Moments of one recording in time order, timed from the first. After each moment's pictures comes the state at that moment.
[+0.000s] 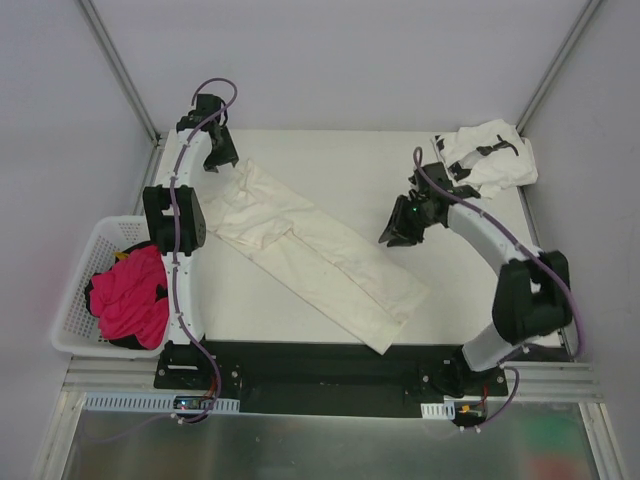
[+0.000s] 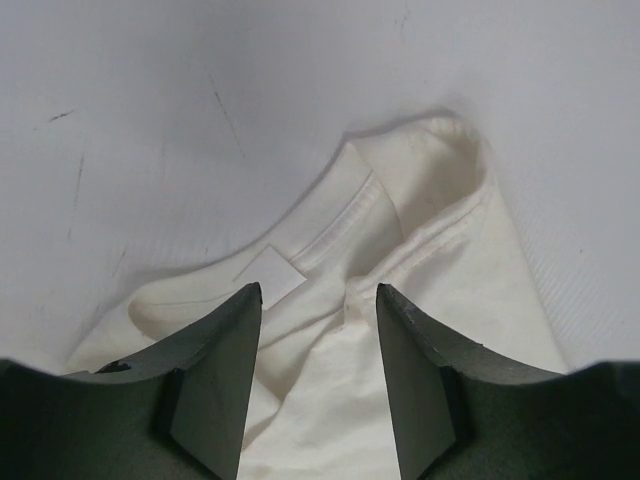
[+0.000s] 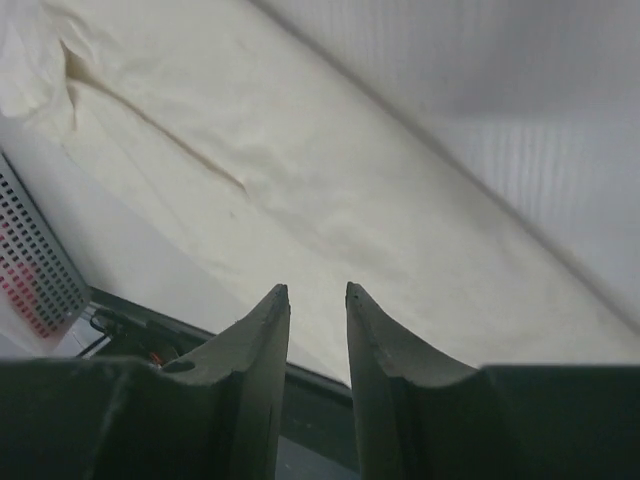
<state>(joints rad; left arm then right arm) -0.01 2.39 2.29 -0.91 -0.09 -0.38 0.31 1.48 1.13 -0.78 -0.33 0.59</state>
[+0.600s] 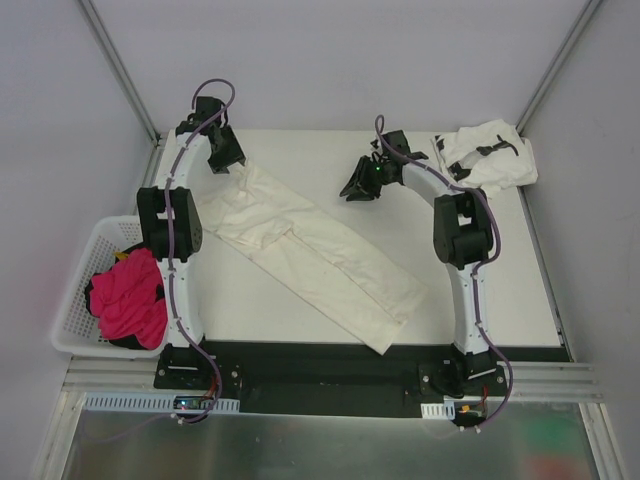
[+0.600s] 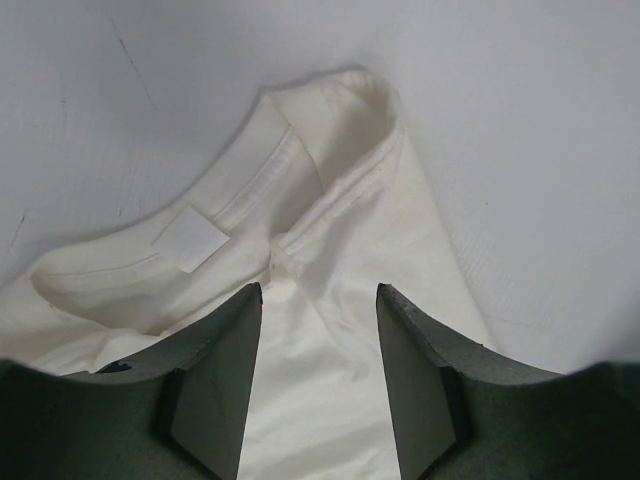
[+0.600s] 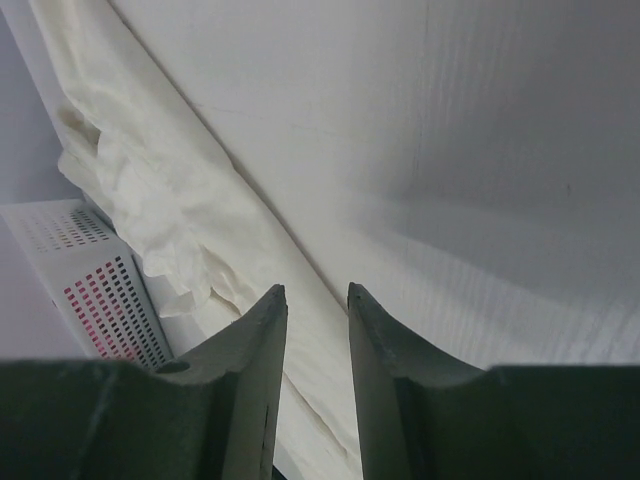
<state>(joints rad) -0.03 2.27 2.09 -0.80 0.05 -0.50 0.32 2.32 1.88 -0.53 -0.56 0.65</state>
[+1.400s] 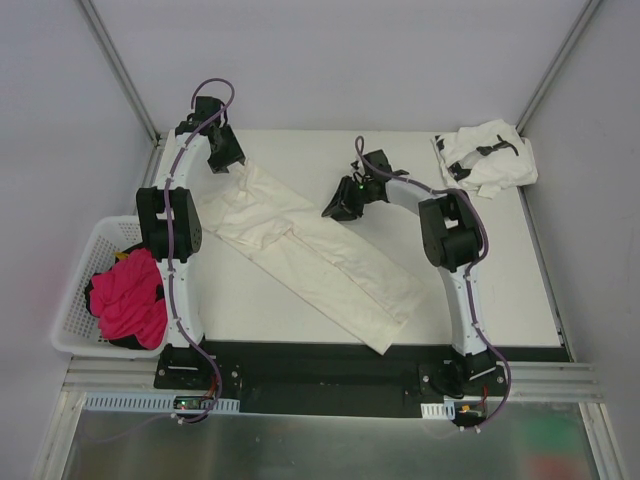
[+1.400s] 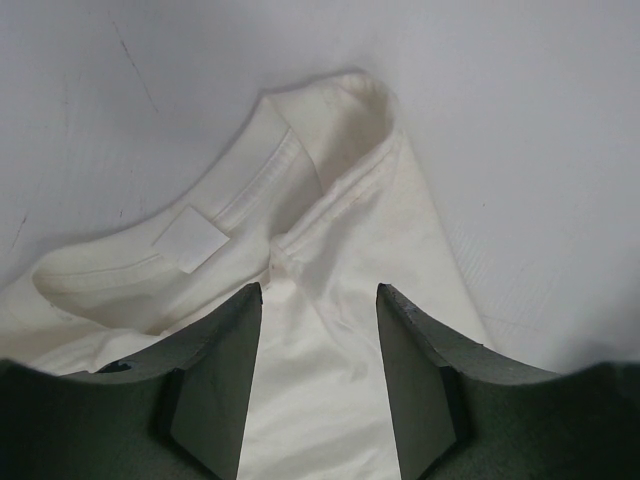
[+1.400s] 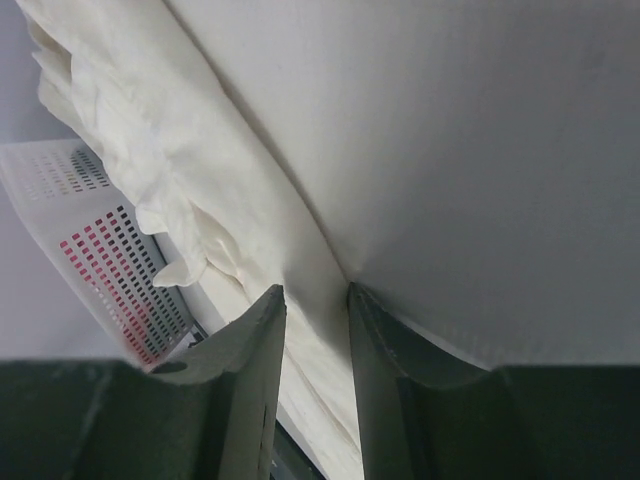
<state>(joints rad) -0.03 2.26 2.08 -0.78 0.05 -0.50 0.40 2.36 1.76 -0.38 -0.66 0.74</state>
